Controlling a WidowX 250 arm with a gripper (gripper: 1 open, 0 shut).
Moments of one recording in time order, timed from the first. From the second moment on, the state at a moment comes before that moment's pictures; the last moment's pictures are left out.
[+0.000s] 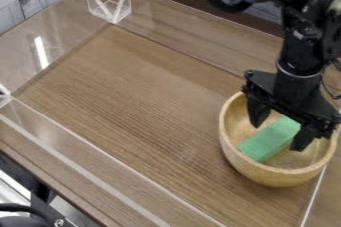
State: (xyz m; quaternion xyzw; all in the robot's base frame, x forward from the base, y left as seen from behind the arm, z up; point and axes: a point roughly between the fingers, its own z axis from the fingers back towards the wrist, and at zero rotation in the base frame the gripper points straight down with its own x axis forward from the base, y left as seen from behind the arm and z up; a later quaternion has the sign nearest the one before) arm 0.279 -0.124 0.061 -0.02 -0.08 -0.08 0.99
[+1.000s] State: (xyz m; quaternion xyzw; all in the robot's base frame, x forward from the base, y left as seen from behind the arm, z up) arm 0.275 -0.124 0.048 -0.04 -0.09 -0.14 0.99
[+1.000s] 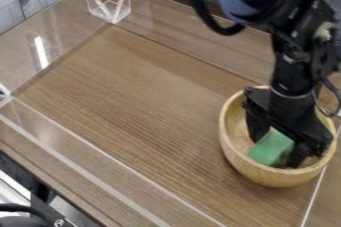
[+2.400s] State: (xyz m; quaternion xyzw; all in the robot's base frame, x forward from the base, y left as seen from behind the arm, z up) arm 0.276 -0.119 0.085 -0.01 -0.14 -0.01 0.99
